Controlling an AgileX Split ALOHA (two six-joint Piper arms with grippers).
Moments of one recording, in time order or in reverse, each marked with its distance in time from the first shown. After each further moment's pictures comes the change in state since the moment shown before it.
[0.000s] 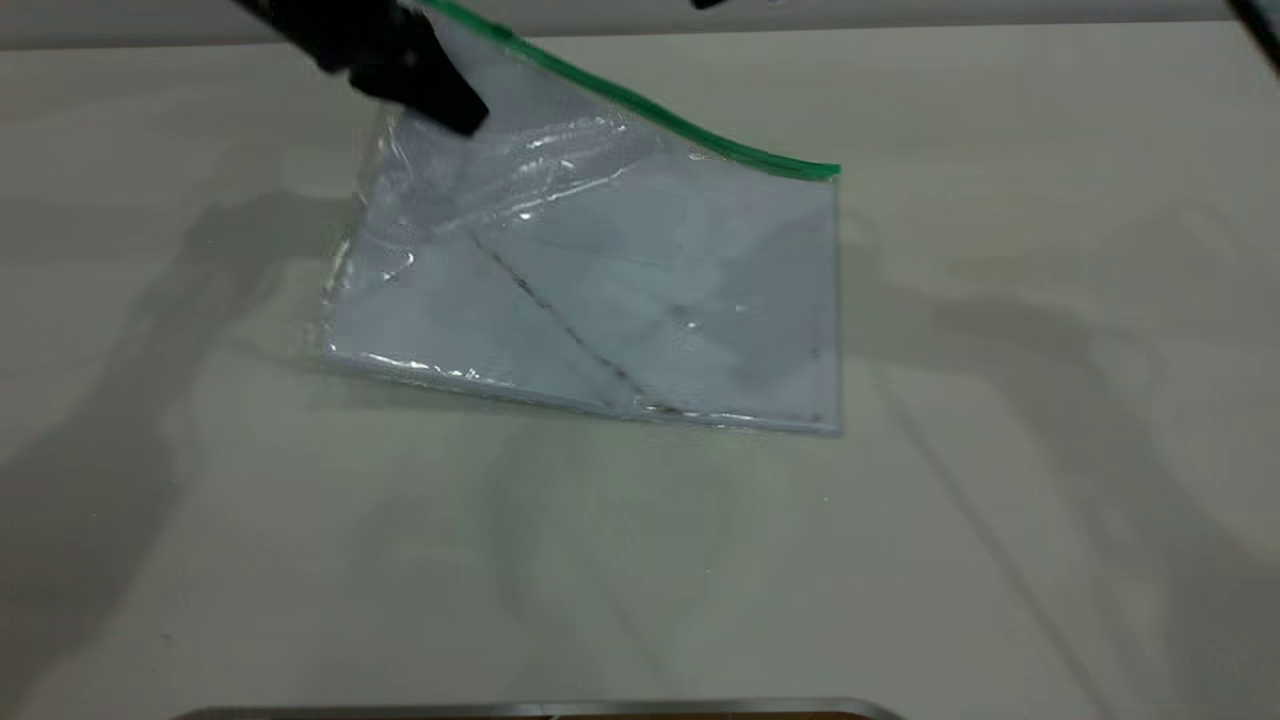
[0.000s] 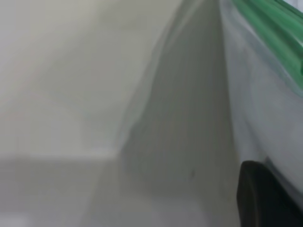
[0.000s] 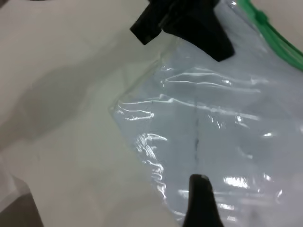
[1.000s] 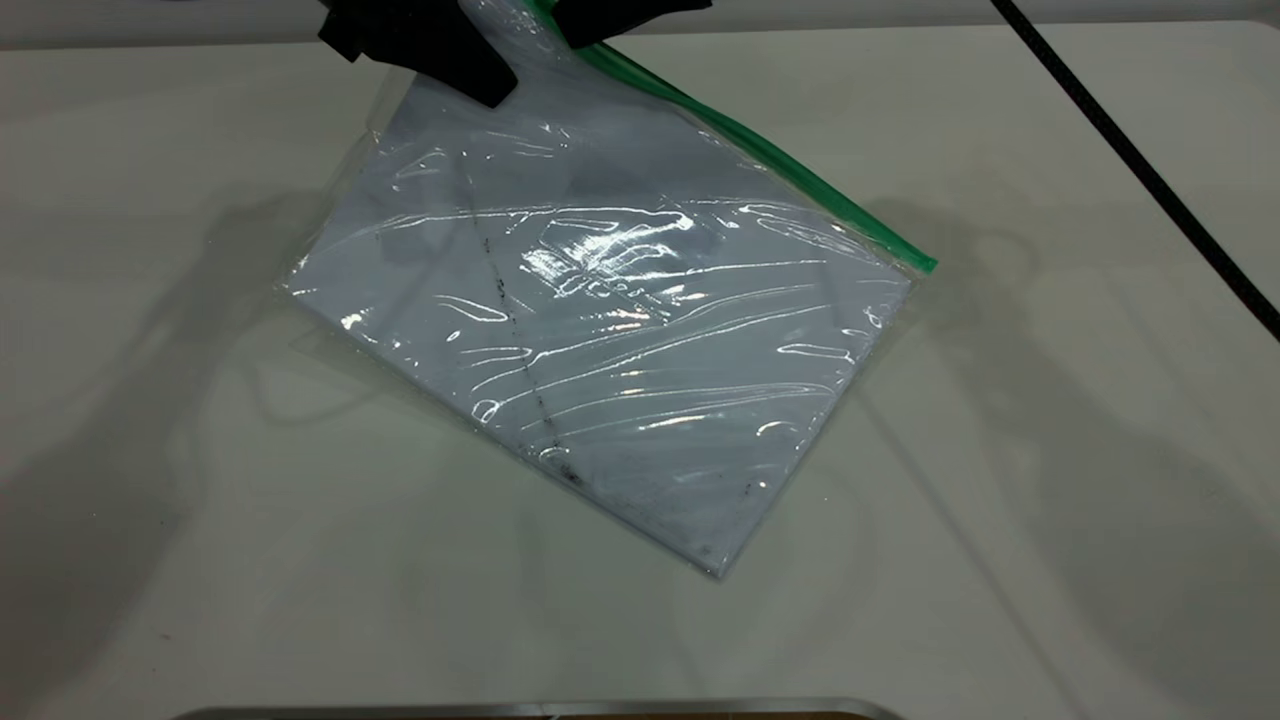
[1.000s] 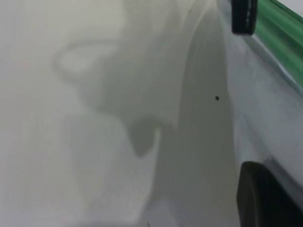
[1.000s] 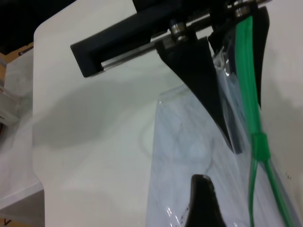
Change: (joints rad) left arm -0.033 -0.056 0.000 -0.029 0.198 0.420; right arm 0.028 0.384 -0.488 -0.001 0.272 -0.035
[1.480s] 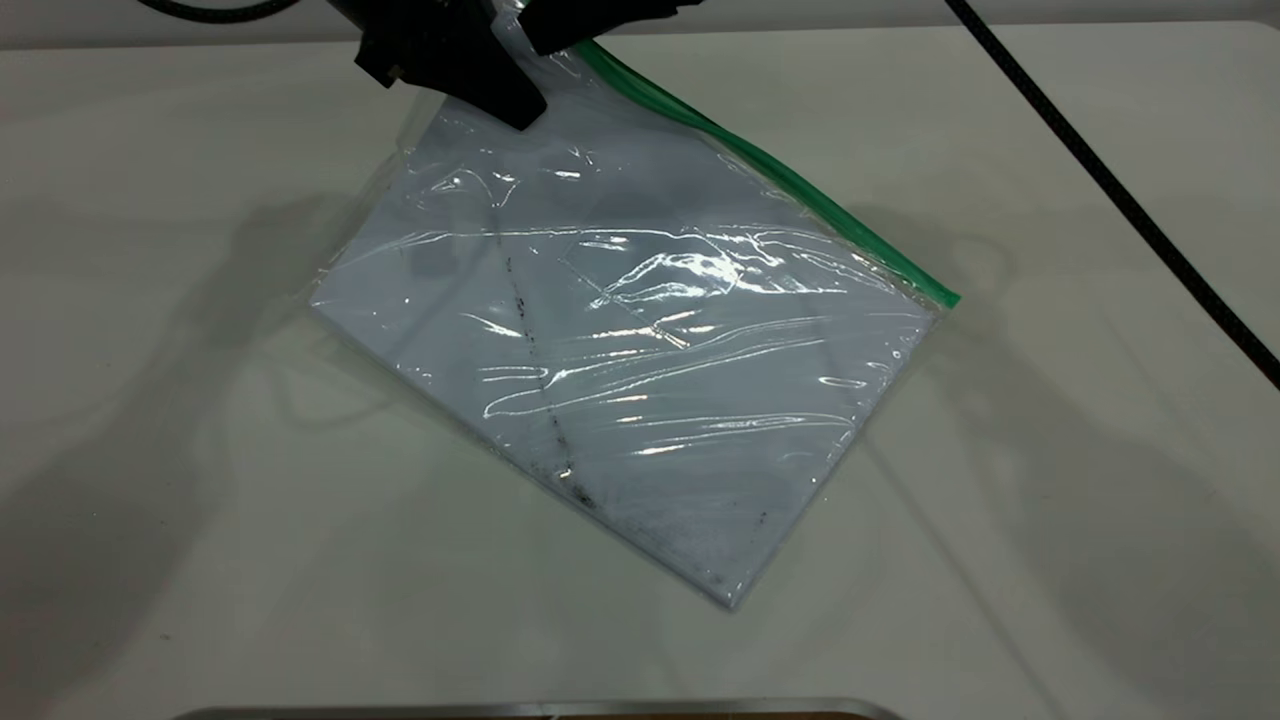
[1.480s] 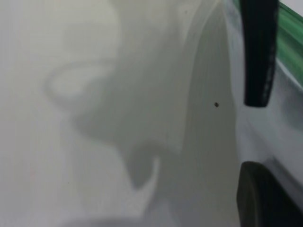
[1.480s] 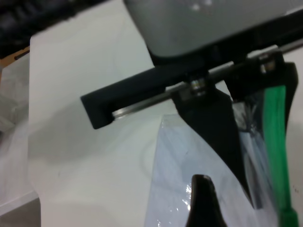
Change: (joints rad) left arm -0.035 0.022 0.000 0.000 -0.030 0.003; right arm 0.033 0.010 0.000 0.027 -0.046 -0.001
